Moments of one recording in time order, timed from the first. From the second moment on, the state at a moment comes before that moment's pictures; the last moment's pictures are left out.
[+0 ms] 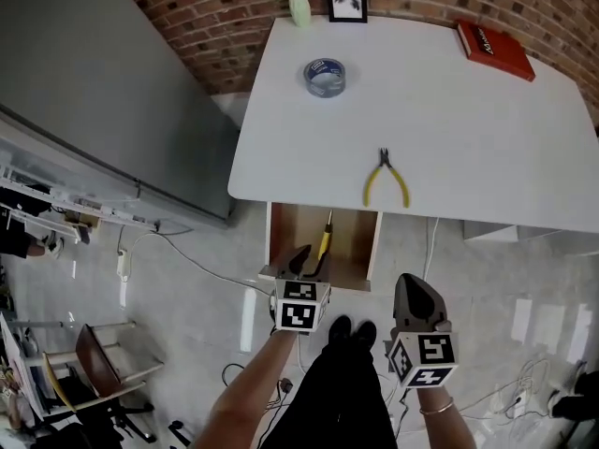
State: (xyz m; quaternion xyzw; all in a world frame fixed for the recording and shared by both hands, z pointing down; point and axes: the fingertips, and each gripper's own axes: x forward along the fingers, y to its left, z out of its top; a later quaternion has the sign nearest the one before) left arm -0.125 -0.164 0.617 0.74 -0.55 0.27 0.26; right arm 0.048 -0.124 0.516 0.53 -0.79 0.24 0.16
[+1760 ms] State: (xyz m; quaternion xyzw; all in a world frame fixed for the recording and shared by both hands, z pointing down) left arm -0.120 -0.224 0.785 0.66 -0.49 0.42 0.37; right arm 0.053 -0.127 0.619 0.54 -0.77 0.31 0.17
